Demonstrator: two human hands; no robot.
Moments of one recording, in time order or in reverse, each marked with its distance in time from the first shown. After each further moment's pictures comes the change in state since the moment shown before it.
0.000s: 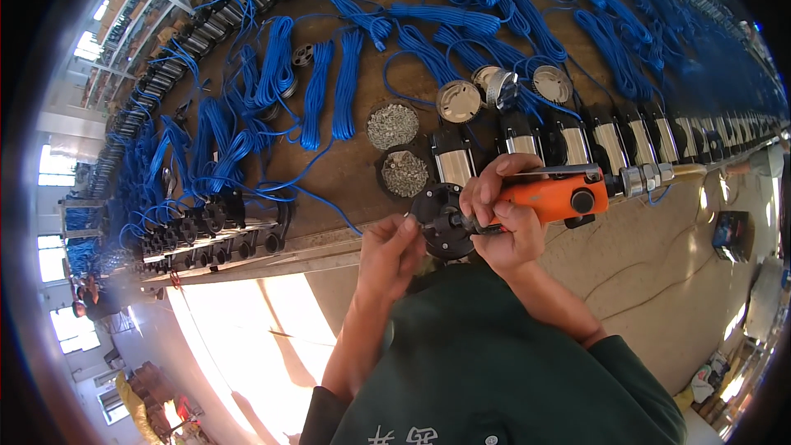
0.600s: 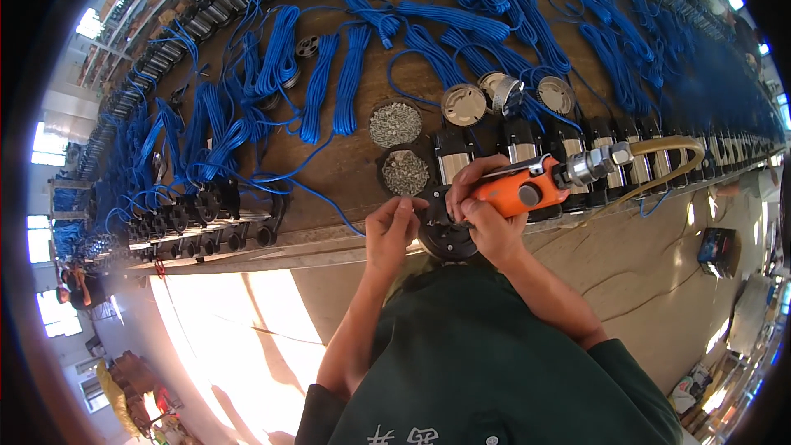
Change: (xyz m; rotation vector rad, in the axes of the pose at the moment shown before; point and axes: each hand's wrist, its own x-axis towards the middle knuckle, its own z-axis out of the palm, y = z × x) left_hand 0.027 -0.007 -0.014 0.377 0.077 0.217; right_hand 0.002 0.023 -0.007 -0.385 -0.096 0.201
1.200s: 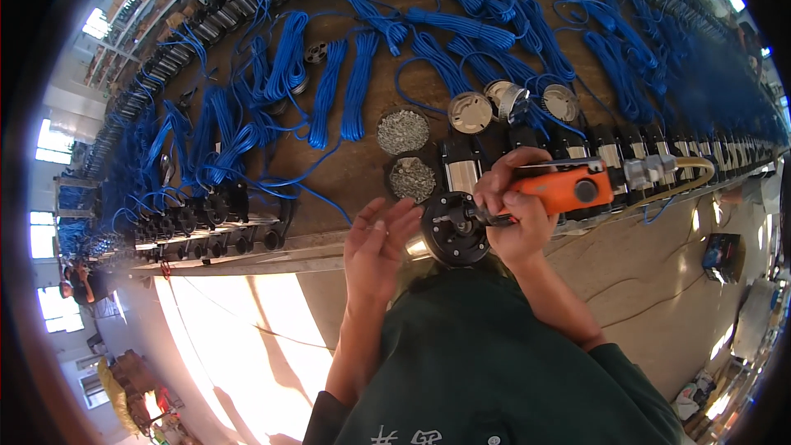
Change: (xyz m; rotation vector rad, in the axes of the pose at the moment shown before) left_hand -0.023 0.025 -0.018 -0.637 0.089 -0.066; right_hand 0.012 -0.026 0.007 0.274 0.083 -0.109
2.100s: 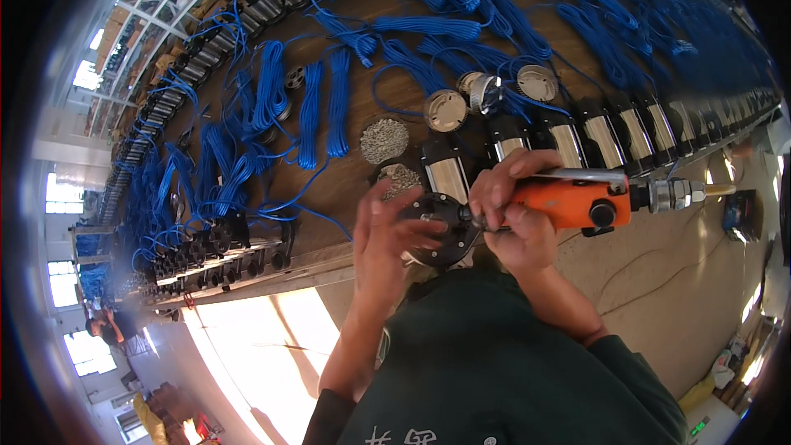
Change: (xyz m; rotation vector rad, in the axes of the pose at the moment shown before) left_hand -0.004 -0.010 0.078 0.406 -0.114 -0.053; right_hand -0.005 -0.041 -0.019 0.066 -0.052 -0.262
